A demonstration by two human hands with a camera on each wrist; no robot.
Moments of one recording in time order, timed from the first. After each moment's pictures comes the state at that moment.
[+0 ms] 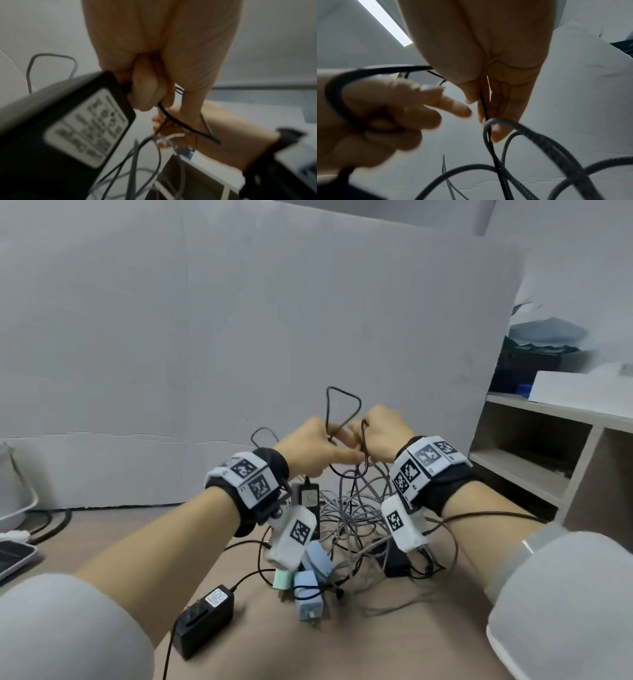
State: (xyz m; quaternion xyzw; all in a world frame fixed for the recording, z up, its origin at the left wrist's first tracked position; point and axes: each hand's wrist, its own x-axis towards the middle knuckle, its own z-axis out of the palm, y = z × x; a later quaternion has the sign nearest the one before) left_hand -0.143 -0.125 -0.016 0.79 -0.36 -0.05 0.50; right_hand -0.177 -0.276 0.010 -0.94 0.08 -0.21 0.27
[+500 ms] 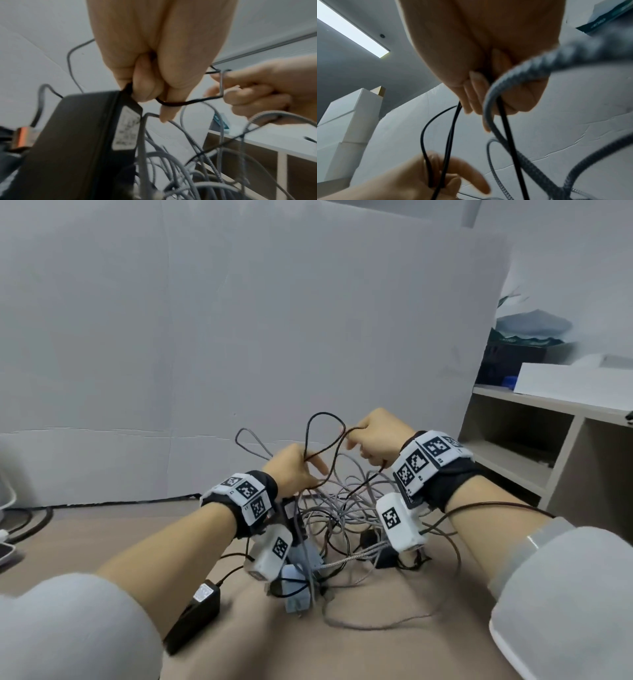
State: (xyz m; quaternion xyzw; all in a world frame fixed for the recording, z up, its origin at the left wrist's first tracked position) left_hand -0.112 -0.131 -0.067 0.88 -0.32 0.03 0.36; right_hand -0.195 -0.289 0.006 -0.93 0.11 -0.12 0.32
